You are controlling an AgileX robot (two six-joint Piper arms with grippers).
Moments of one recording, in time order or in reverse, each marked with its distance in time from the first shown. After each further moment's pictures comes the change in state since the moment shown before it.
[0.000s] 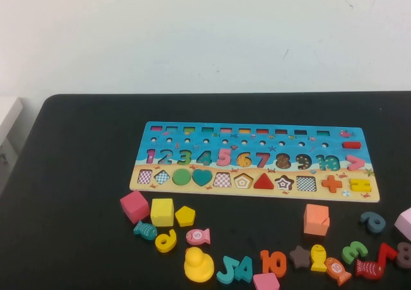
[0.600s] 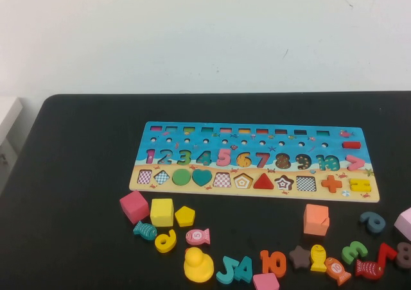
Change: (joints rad) right arm 0.000 0.000 0.000 0.002 0.000 0.000; left arm 0.000 -0.096 0.328 -0.001 -0.845 0.005
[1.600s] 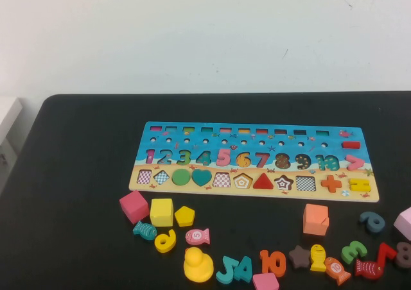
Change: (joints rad) right arm 0.000 0.000 0.000 0.000 0.000 0.000; left arm 0.000 0.000 -0.002 0.031 0.904 0.028
